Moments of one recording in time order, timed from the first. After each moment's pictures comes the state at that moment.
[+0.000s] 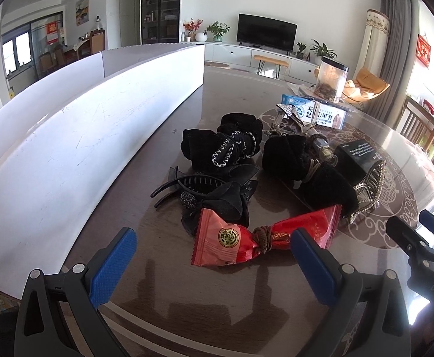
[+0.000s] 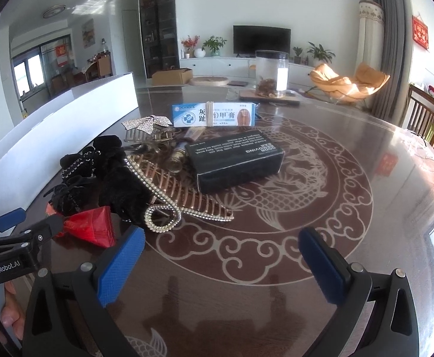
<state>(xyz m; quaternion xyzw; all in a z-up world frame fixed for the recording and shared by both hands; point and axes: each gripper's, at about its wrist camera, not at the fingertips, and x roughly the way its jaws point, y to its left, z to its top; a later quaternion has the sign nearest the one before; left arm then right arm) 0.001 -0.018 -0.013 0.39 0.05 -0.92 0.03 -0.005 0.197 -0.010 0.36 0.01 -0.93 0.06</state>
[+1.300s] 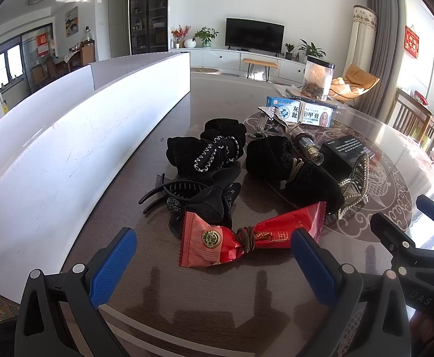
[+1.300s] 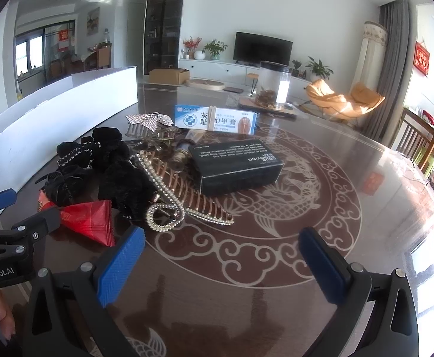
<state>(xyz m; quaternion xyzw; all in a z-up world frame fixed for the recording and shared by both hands) 0.006 -0.008 -0.007 0.38 0.03 -0.92 0.01 0.004 0.175 -0.007 0.33 0.08 -0.94 0.04</state>
